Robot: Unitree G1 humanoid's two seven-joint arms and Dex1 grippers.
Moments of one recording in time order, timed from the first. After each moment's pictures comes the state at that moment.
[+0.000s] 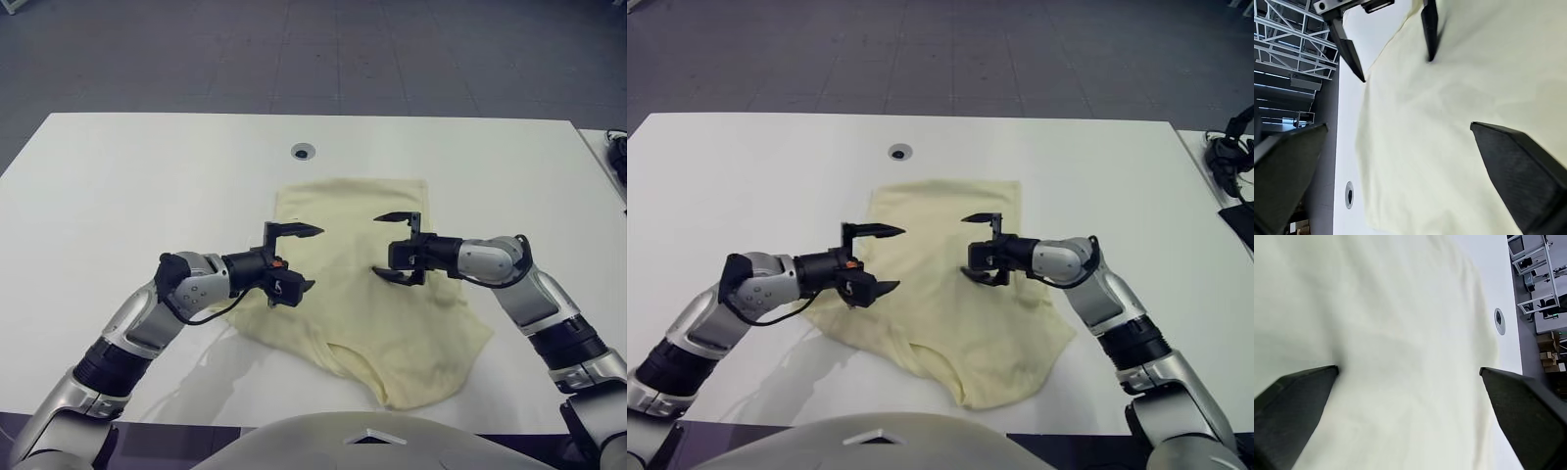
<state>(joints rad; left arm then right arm) -0.18 0.71 -0.40 -0.25 0.37 -0.34 -0.75 -0.31 -0.72 0.37 0.07 -0.29 -0.17 0.79</state>
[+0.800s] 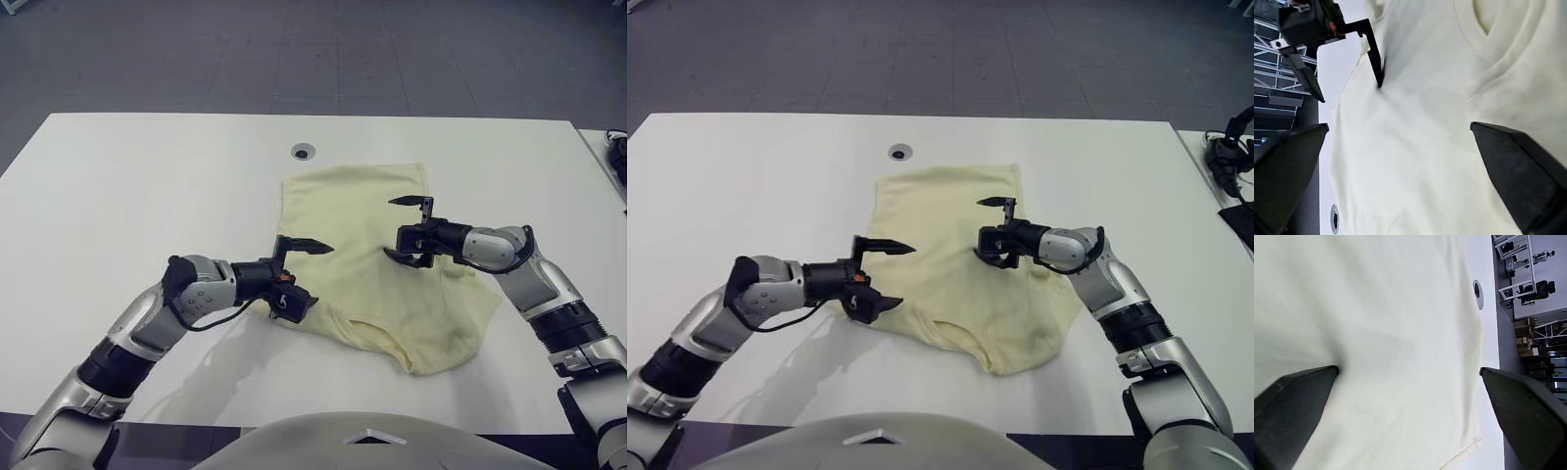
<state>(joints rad) -0.14 0.76 -0.38 -0.35 0.27 -0.34 -0.87 -0.36 -0.72 0.38 0.20 -0.35 -0.23 0.69</state>
